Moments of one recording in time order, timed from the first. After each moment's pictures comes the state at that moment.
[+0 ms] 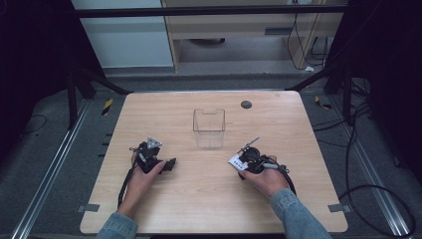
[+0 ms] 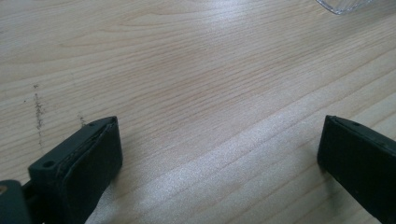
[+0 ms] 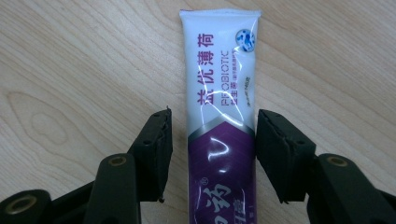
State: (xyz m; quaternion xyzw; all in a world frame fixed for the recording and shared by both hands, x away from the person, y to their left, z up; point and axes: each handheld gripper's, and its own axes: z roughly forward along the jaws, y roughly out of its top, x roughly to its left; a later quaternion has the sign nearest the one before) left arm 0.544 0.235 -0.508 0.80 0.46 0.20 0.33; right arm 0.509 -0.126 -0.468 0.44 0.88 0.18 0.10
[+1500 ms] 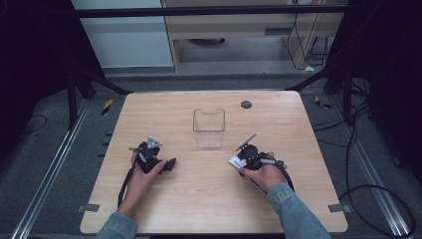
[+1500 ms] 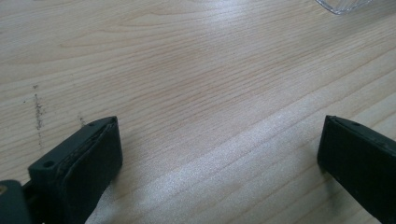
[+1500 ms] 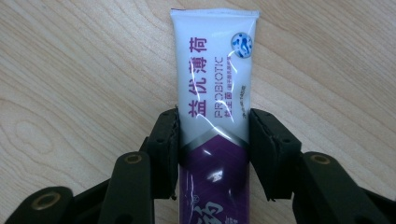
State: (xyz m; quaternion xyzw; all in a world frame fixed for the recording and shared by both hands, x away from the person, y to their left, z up) left arm 0.544 0.235 -0.508 0.80 0.46 0.20 0.33; right arm 0.522 -0.123 -0.471 0.44 0.88 0.16 0.08
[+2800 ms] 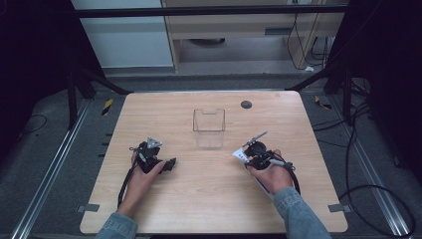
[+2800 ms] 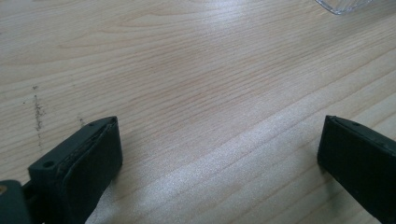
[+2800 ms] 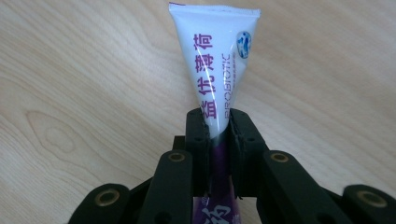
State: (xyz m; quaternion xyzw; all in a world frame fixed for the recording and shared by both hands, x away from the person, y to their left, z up) left arm 0.545 0.235 -0.508 0.80 0.46 0.20 0.33; right arm 0.511 -0.141 -0.444 0.45 0.86 0.21 0.11
